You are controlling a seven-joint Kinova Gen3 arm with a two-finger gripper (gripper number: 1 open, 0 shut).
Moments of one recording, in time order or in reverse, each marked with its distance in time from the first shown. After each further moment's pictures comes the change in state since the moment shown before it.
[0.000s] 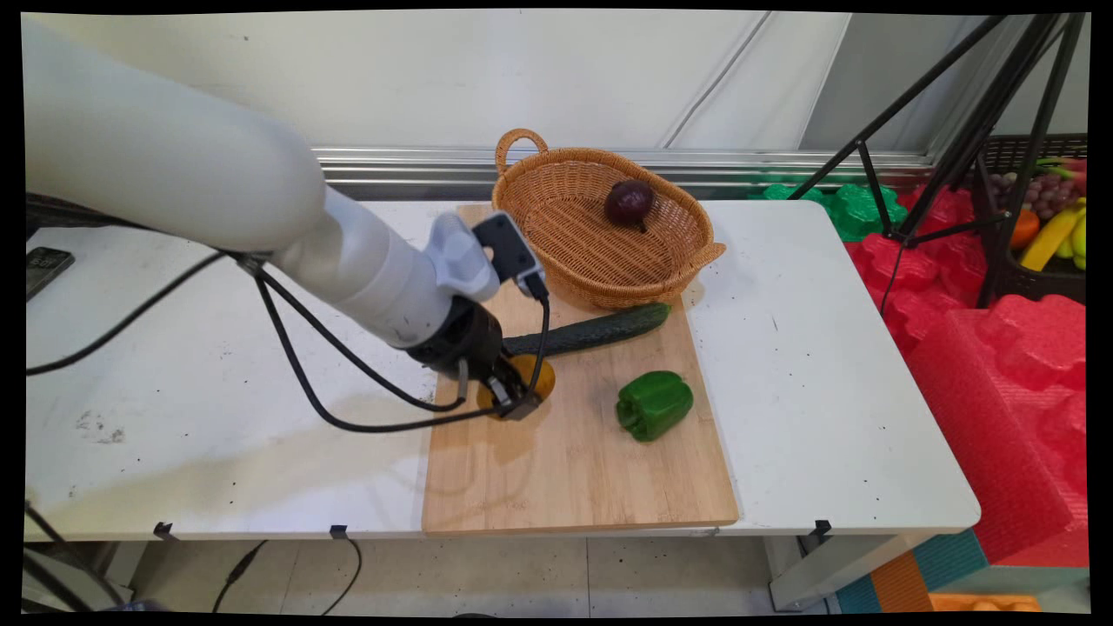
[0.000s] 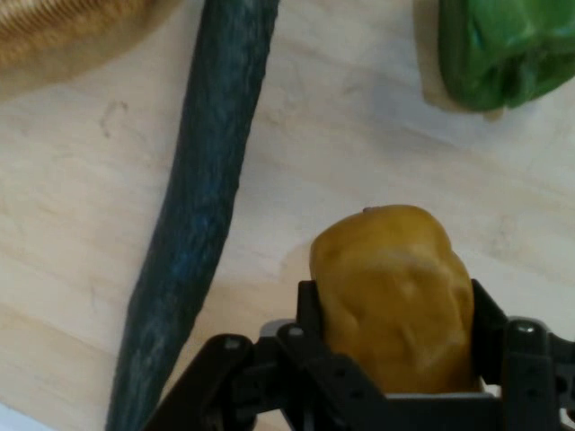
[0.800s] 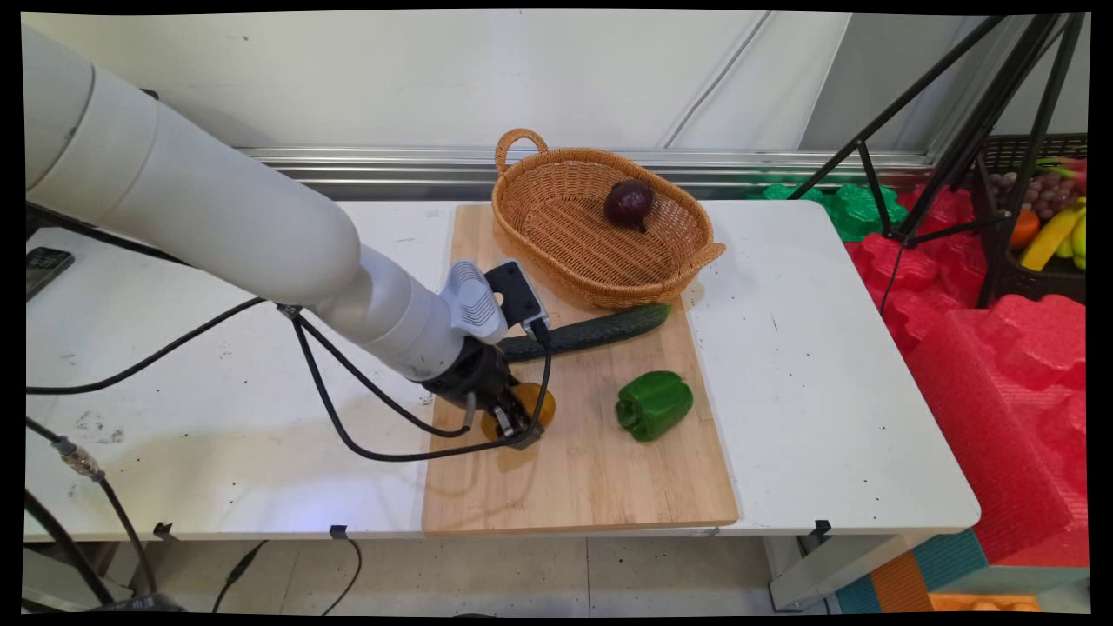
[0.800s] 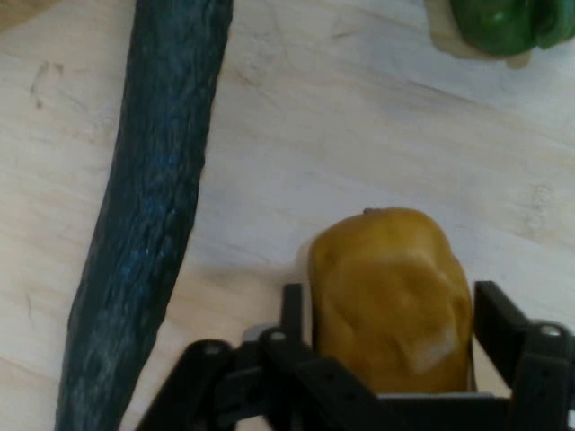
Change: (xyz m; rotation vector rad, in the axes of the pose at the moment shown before) arm -0.019 -0.002 0.051 -0.027 -0.015 0.033
